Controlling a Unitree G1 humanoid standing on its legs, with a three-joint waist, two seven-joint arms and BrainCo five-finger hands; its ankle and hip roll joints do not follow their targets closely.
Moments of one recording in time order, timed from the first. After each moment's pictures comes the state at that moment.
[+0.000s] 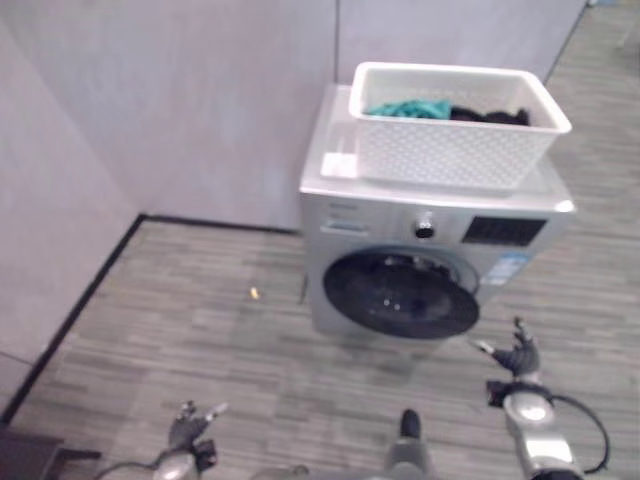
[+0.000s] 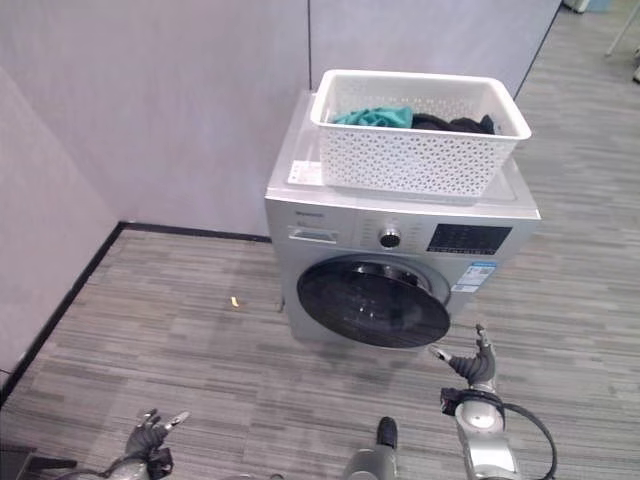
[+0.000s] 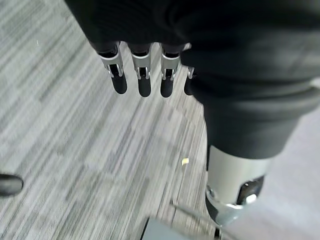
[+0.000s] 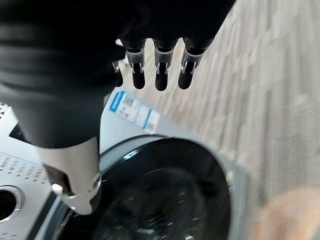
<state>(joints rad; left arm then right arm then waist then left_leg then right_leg) 0.14 0.27 0.02 0.83 -0.39 -0.10 0.17 0.12 -0.36 -0.16 0.38 -0.01 0.05 -0.34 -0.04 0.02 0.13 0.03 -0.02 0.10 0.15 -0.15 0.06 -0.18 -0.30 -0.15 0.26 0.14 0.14</state>
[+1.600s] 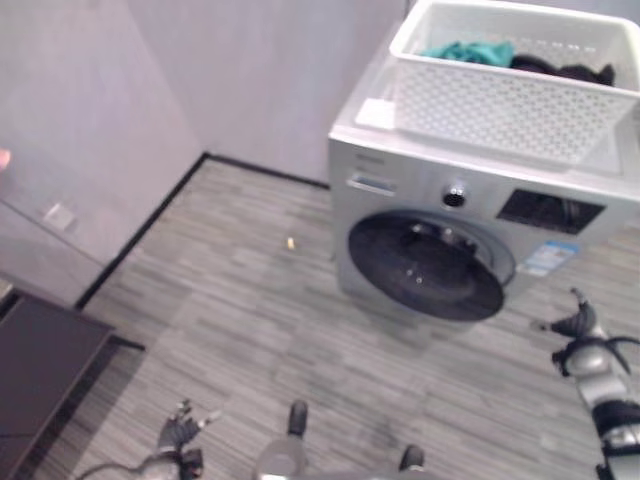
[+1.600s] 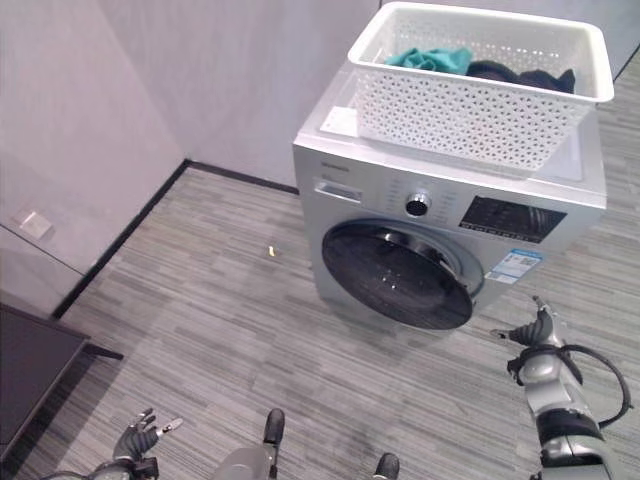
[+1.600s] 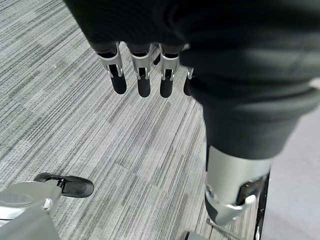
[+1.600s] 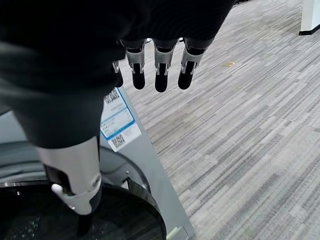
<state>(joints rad) 0.23 0.32 0.00 0.71 -0.37 -0.08 0.08 -0.29 -0.76 0.05 0.85 -0.19 0.08 -0.26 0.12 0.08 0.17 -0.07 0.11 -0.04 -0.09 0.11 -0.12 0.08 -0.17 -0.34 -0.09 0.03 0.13</state>
